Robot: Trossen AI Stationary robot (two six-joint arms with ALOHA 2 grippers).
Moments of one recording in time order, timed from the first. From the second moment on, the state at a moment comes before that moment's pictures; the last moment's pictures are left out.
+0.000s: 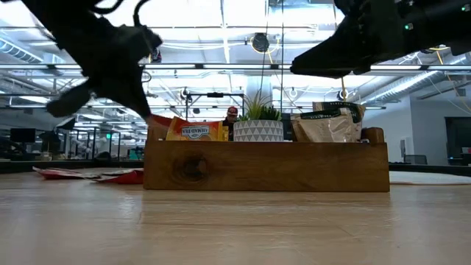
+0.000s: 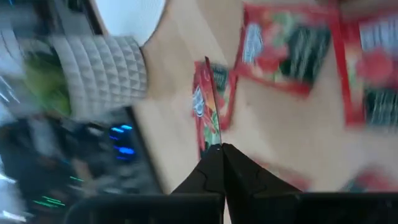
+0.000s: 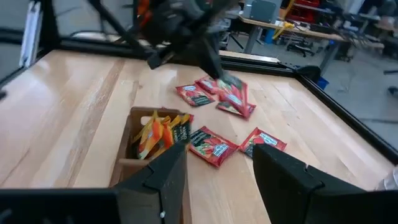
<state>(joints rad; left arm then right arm) -0.39 1.51 0.86 -0.61 -0.81 0.41 0.35 1.38 0.47 0.67 0.52 -0.01</state>
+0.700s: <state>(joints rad) -0.42 1.54 0.90 -0.25 -1.10 1.55 -0.20 1.62 0.60 0.91 -0.44 0.28</state>
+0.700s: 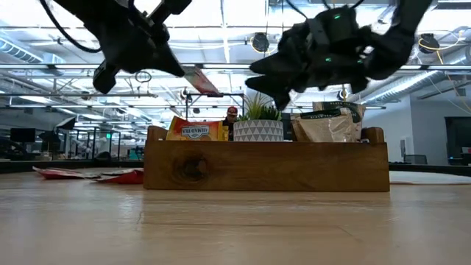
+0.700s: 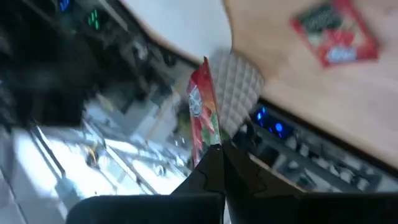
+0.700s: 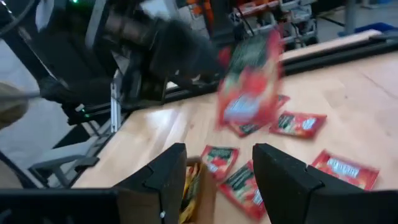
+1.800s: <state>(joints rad) -0.49 1.60 0.90 -0.15 -1.06 1.61 -0.28 1.90 0.98 0.78 -0.81 0.34</state>
